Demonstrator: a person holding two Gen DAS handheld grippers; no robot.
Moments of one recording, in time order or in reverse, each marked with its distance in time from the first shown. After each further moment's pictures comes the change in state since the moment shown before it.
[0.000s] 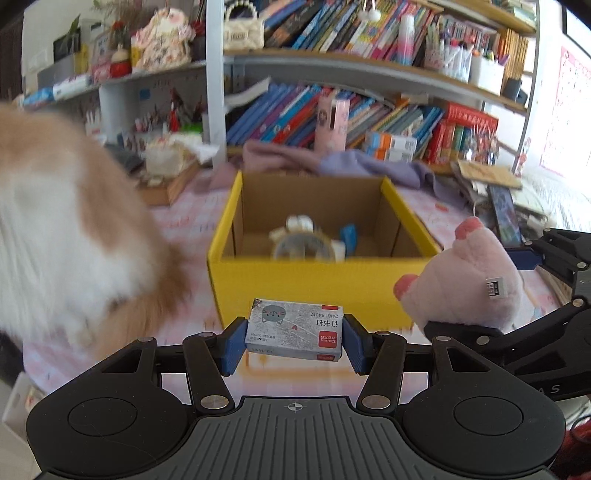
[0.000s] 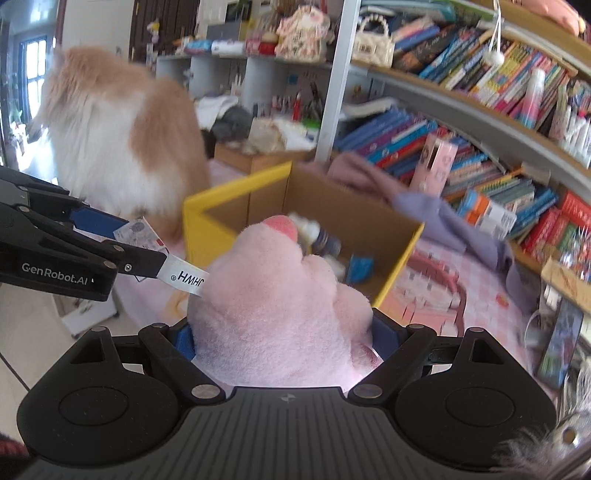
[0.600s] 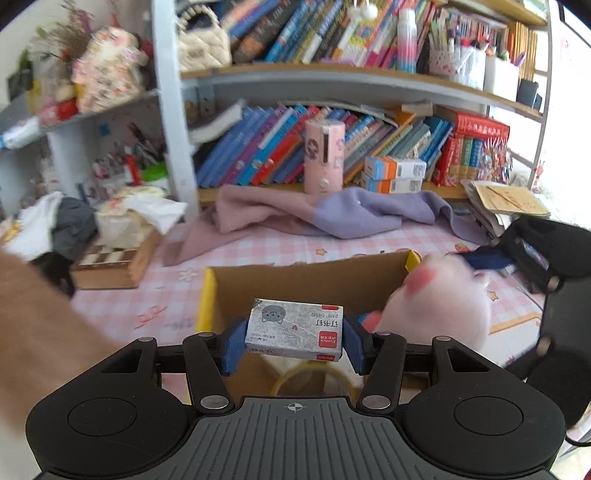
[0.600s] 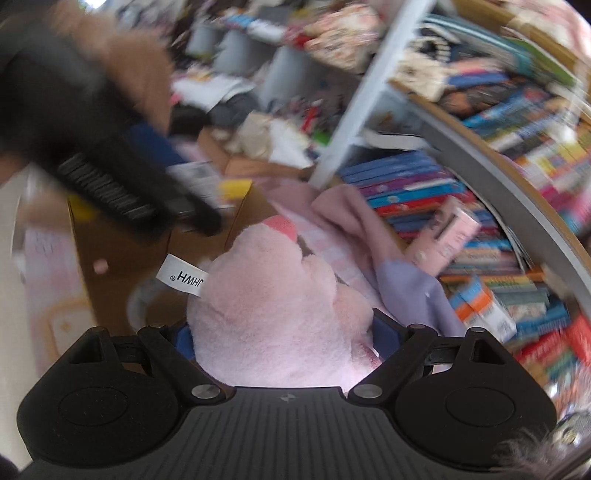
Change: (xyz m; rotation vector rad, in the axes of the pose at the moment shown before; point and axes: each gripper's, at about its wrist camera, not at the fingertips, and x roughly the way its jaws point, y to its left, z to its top) left arm 0.128 0.002 0.121 0.096 0.021 -0.035; right arm 0.132 -0.068 0.066 -0.376 0.030 -0.004
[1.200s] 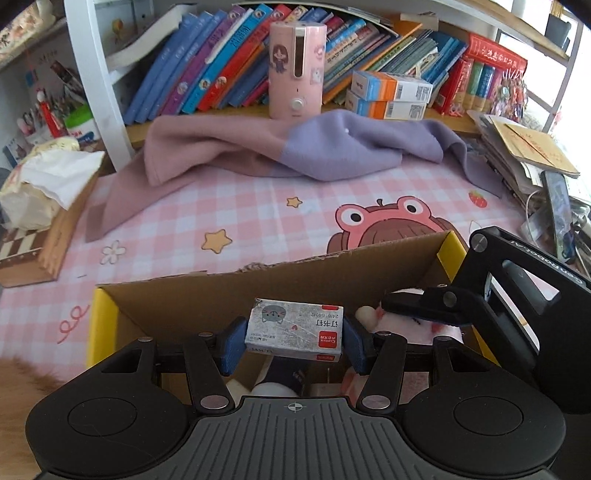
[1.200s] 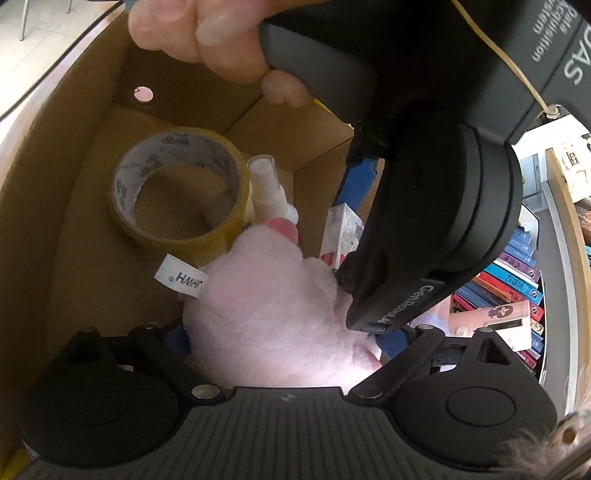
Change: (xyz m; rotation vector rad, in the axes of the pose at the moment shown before) left arm 0.132 -0.009 0.033 0.030 0.268 -0.095; right arm 0.085 0.015 -0.021 -0.608 0.125 0.115
